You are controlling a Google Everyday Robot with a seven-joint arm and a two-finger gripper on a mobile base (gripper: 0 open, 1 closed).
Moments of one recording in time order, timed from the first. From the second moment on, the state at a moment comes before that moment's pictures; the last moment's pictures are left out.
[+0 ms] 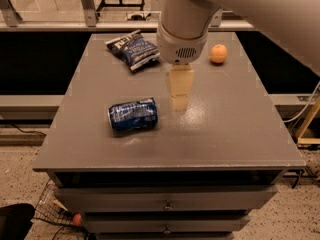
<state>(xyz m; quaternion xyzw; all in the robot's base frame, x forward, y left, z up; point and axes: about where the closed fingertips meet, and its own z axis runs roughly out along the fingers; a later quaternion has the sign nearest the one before) 0.532 -0.042 0.933 -0.74 0.65 -0.07 0.15</state>
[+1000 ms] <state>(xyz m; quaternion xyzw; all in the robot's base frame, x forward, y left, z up) 0.518 -0.003 0.903 -0.75 0.65 -0.05 0.12</state>
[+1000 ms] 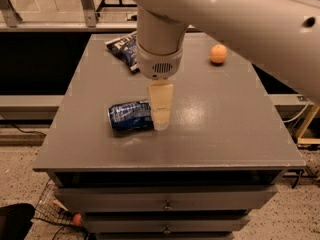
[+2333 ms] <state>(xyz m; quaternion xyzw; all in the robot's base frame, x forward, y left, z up) 0.515 0.031 0.854 -0.75 0.65 -0.03 0.10</state>
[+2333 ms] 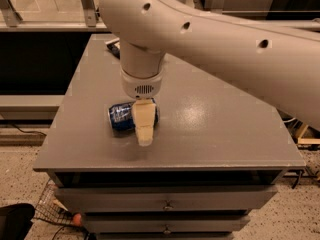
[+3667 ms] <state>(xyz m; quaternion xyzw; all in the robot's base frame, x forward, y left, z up) 0.519 0.038 0.836 -0.75 0.65 -0.02 0.09</state>
